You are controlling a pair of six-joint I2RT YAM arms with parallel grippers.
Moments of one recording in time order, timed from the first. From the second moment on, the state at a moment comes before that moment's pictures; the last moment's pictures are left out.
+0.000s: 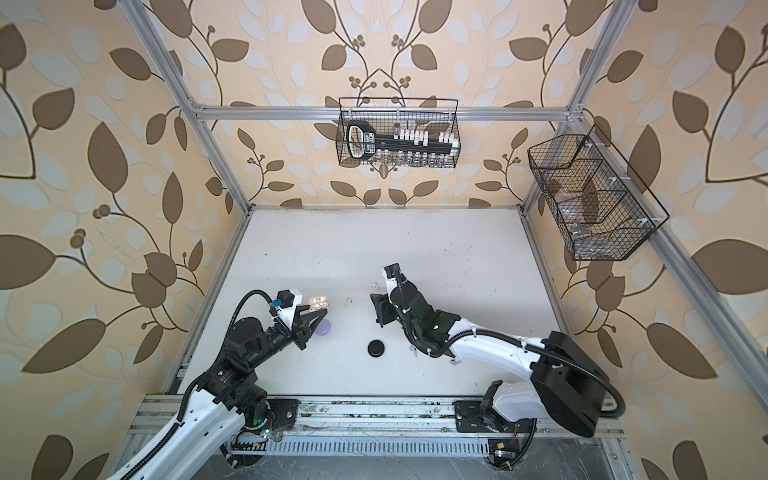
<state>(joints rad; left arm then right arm) -0.41 0.39 0.19 0.01 0.32 -0.13 0.89 1.43 0.76 0.11 0.27 0.40</state>
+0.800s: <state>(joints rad) -0.41 0.28 0.17 -0.10 0.17 -0.17 0.97 2.03 1.40 -0.30 0.36 0.51</state>
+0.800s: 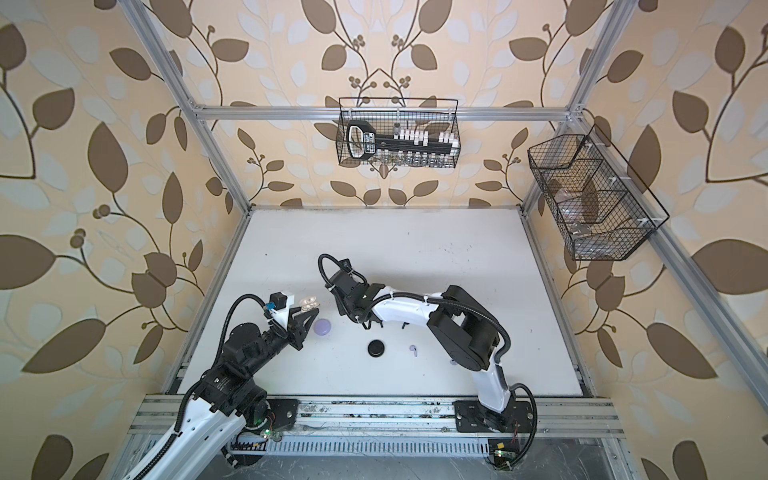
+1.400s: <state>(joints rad) -0.41 0.26 0.17 -0.12 0.17 -0.18 0.97 2.21 1.59 -0.45 0.39 0.51</state>
